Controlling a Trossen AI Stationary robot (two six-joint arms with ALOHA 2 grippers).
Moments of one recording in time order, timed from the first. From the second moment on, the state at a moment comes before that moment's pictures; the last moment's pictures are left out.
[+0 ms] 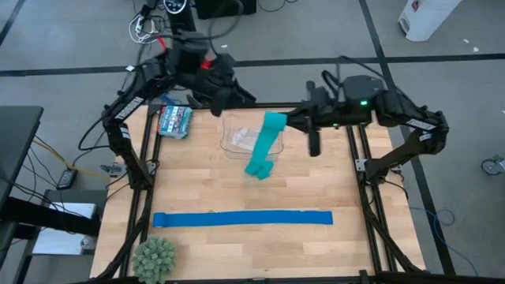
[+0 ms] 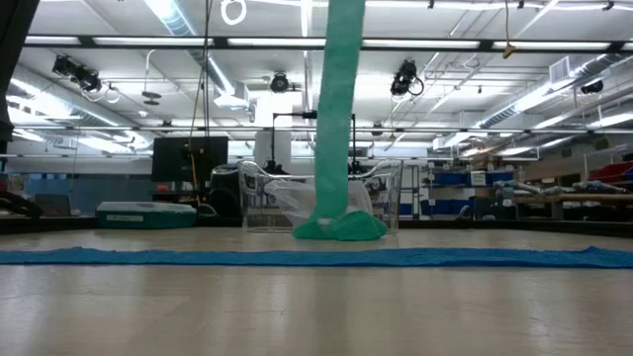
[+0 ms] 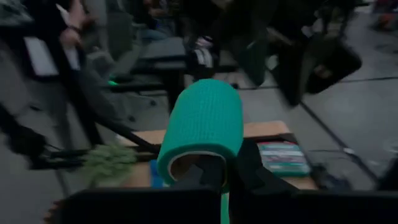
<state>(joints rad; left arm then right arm) 0.36 1.72 2.35 -0.94 0.57 -0.40 0.02 1.36 1.85 -0.66 0.06 0.07</state>
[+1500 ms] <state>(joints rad) 0.07 1.65 2.36 -0.99 -0.11 0.28 -0.28 1.50 1.85 -0.44 -0.66 0.88</state>
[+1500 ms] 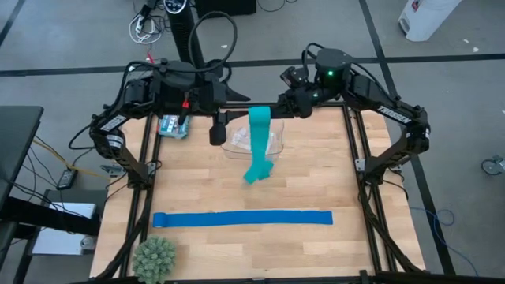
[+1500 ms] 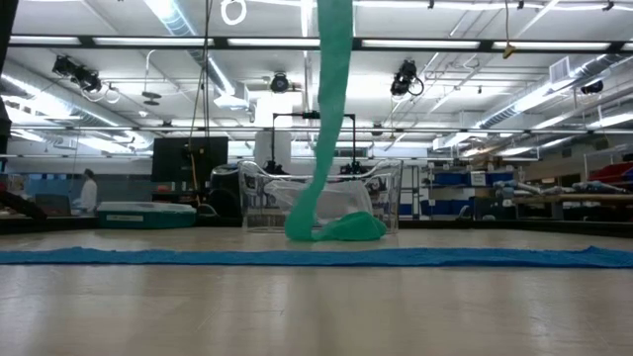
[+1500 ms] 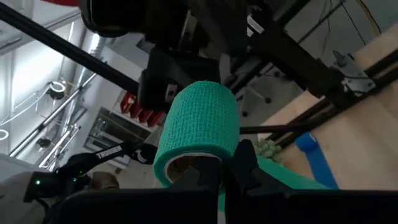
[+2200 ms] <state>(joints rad) 0.07 1.65 2.36 -1.01 -0.06 0.20 -0.28 1.53 1.85 -0.40 -0.64 0.89</state>
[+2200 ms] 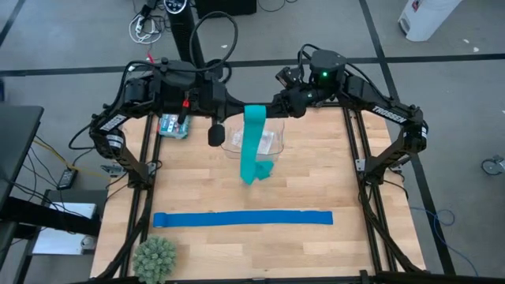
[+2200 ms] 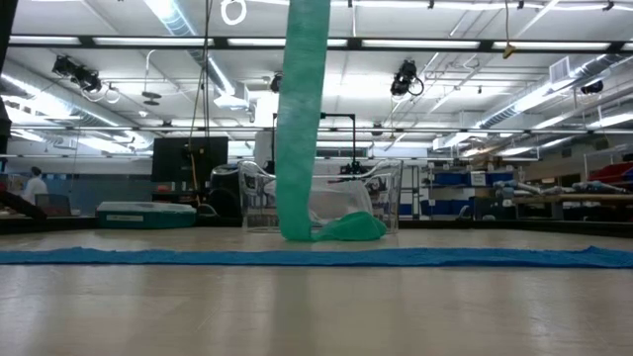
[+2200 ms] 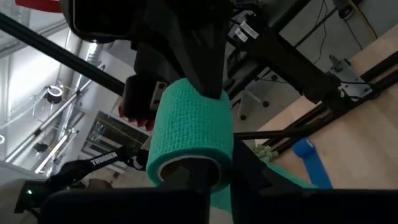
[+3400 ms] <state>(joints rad) 0.20 1.64 2.36 -0.93 0.19 -0.41 -0.08 1.39 1.85 -0.45 0.02 -0.03</state>
